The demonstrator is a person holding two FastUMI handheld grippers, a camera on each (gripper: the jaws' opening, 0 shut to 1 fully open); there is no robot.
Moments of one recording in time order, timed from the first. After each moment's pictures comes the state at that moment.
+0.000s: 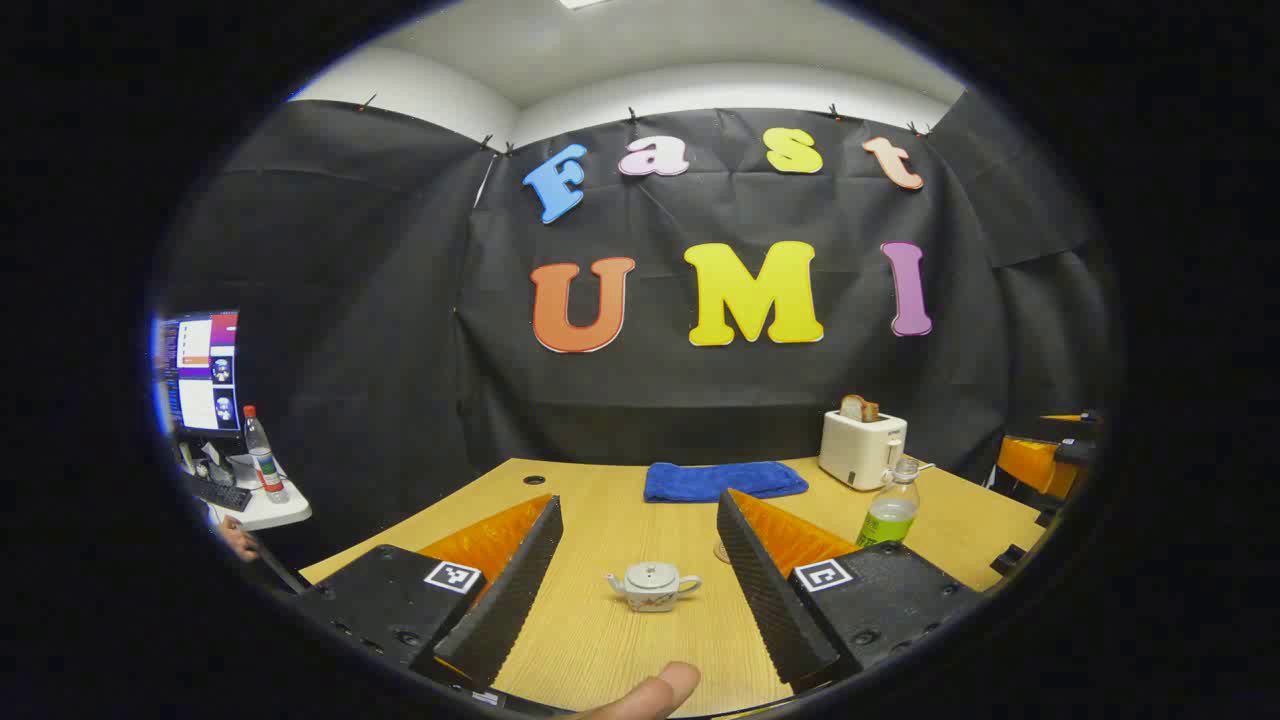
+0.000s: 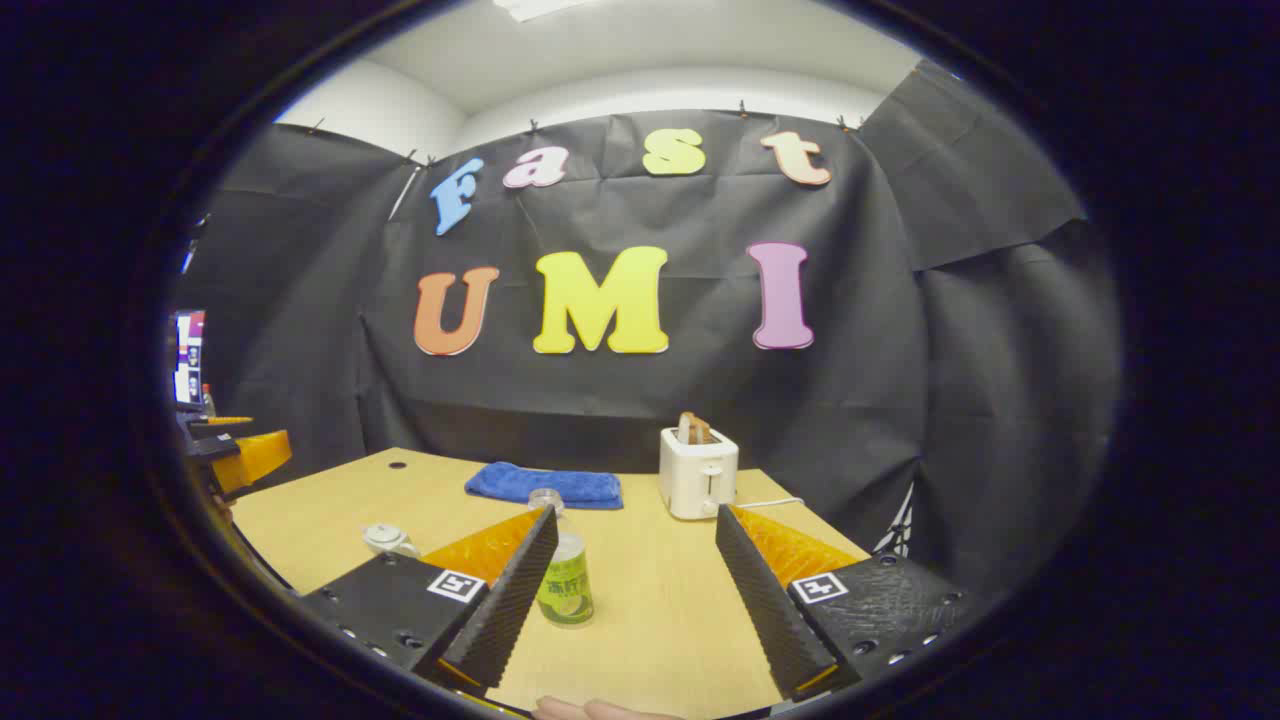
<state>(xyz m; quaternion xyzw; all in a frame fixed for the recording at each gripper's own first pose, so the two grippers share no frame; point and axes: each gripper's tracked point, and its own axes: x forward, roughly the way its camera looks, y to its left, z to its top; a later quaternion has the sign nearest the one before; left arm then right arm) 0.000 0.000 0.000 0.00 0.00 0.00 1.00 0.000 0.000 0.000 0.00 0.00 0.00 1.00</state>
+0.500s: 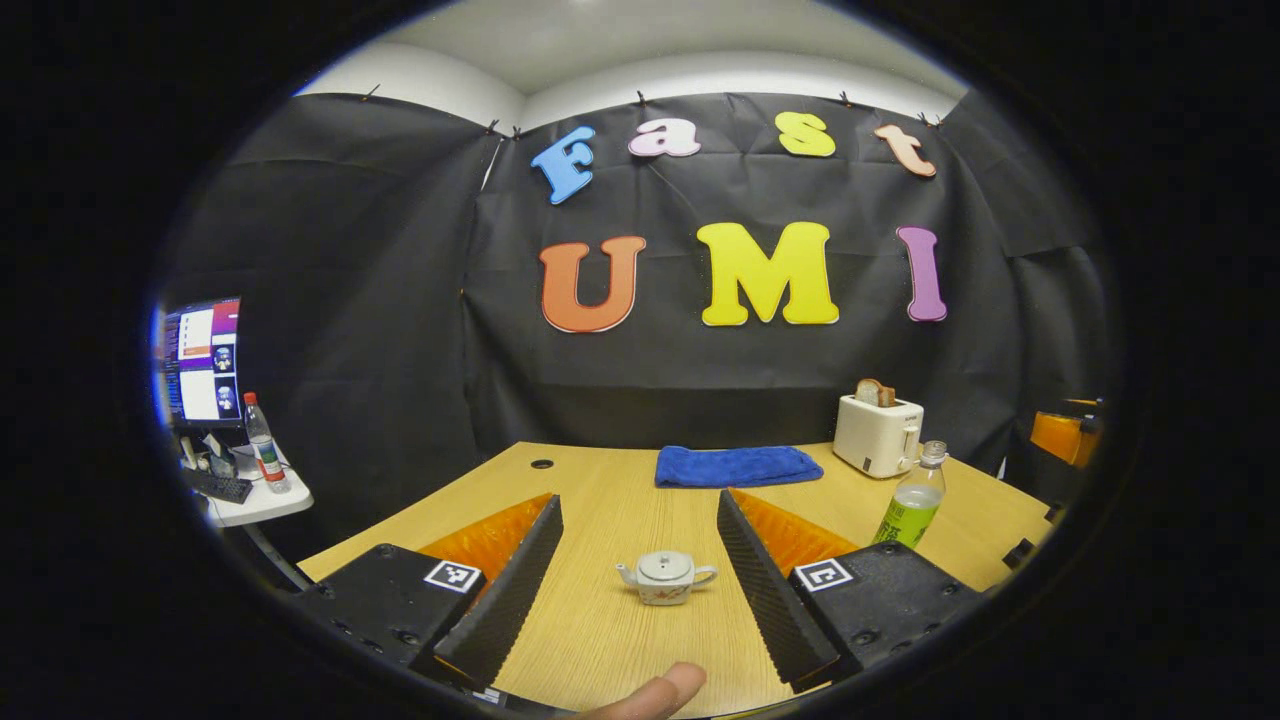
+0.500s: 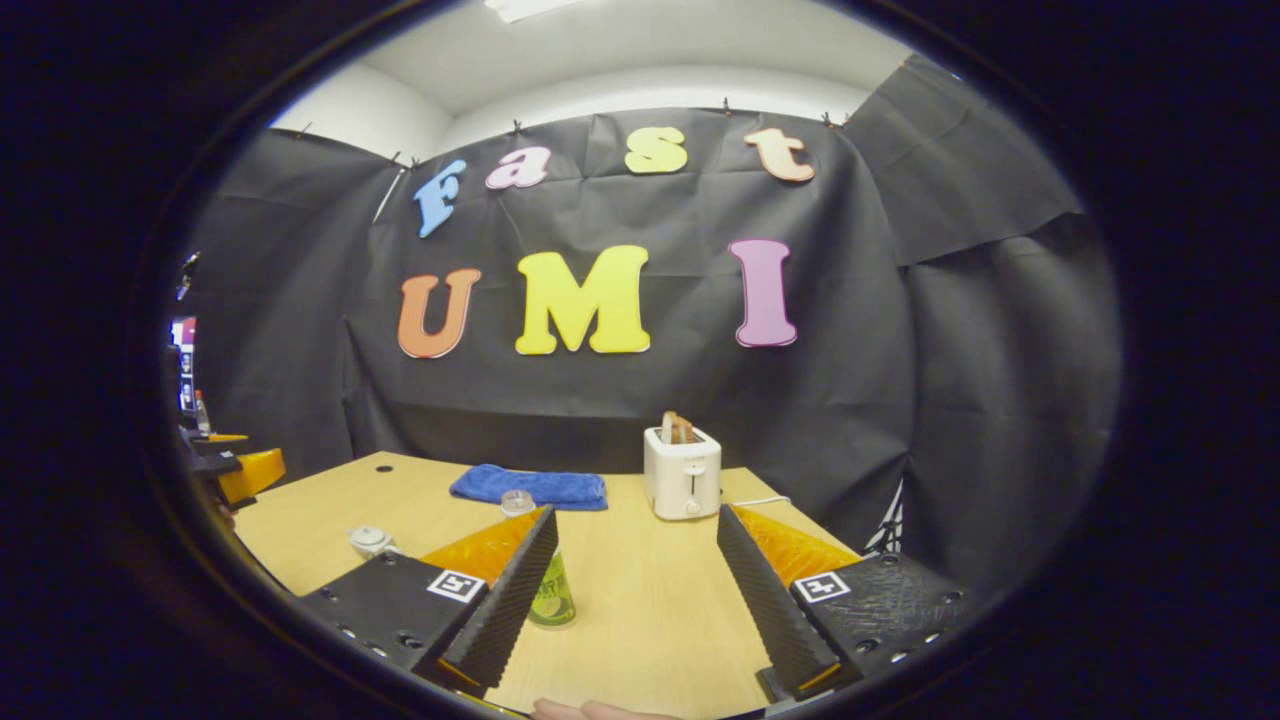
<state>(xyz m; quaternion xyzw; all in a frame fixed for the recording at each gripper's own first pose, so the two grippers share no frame) 0.013 -0.002 -0.015 0.00 0.02 0.00 1.00 0.002 -0.010 0.003 0.01 0.00 -0.01 1.00</state>
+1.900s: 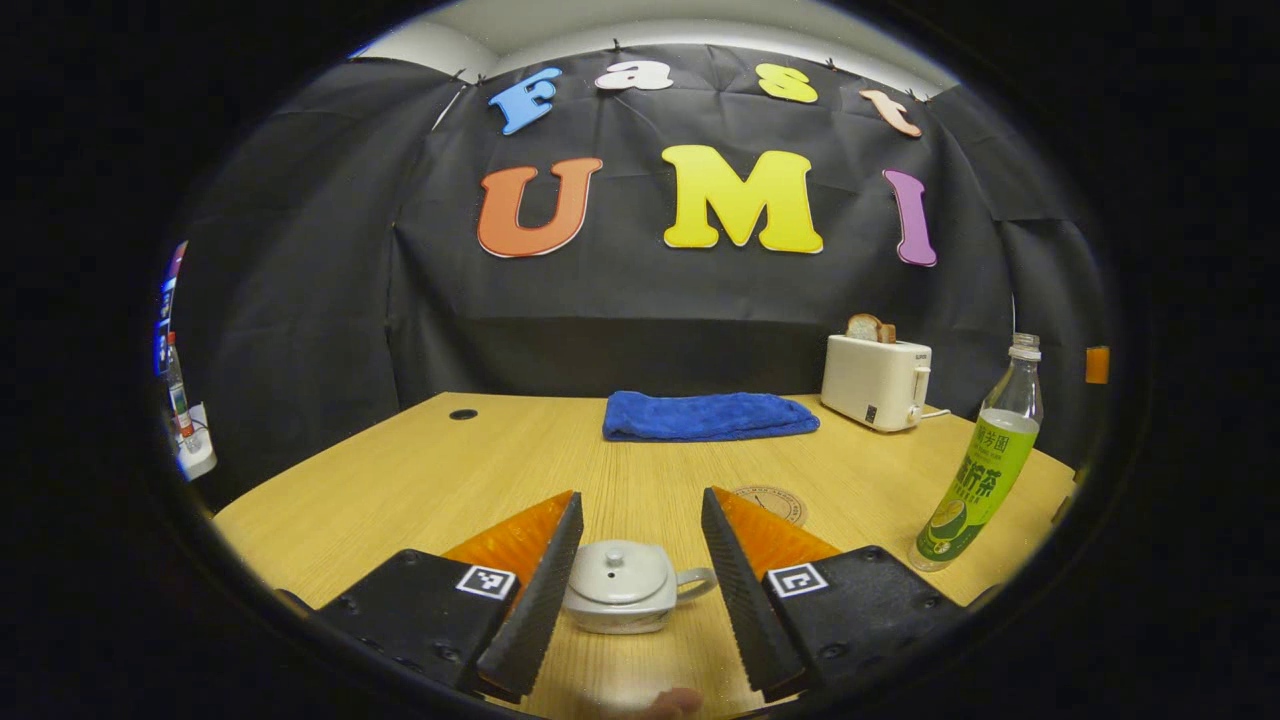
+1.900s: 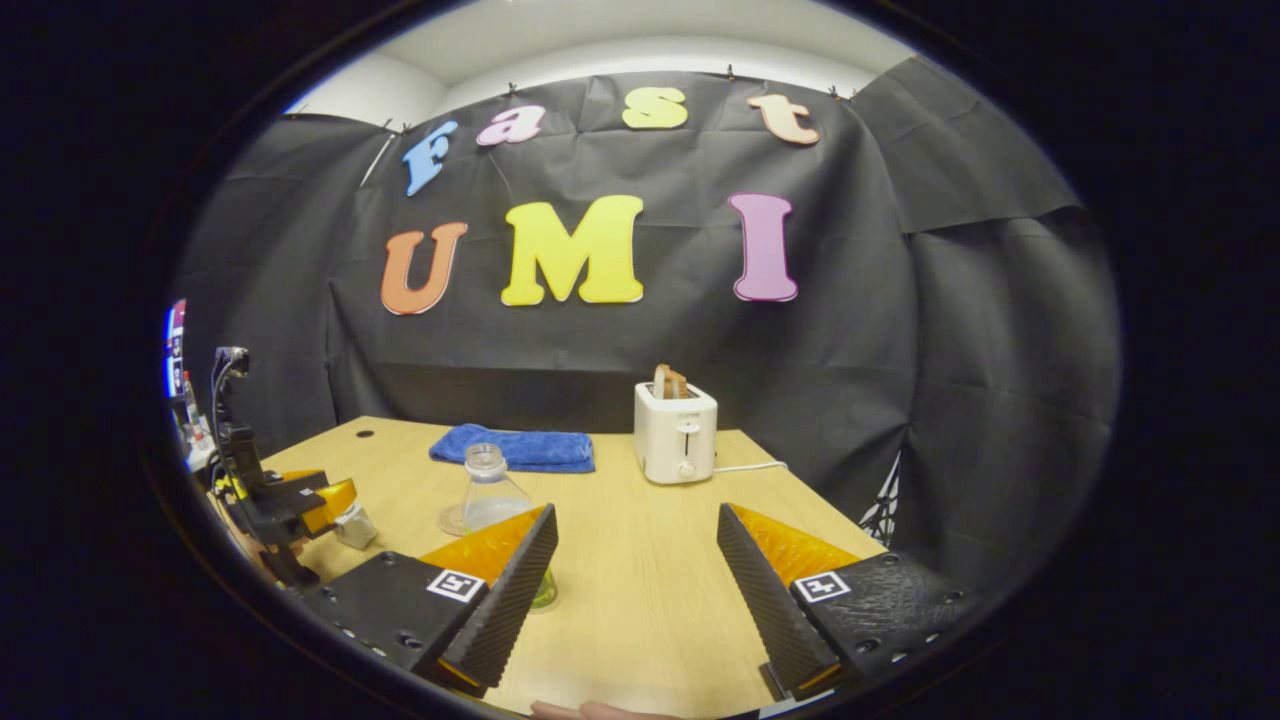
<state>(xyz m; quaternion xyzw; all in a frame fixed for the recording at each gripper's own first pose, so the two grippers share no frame) 0.137 -0.035 -0.133 -0.01 0.07 -0.07 0.99 0.038 -0.012 -0.042 0.00 0.07 -0.03 1.00</state>
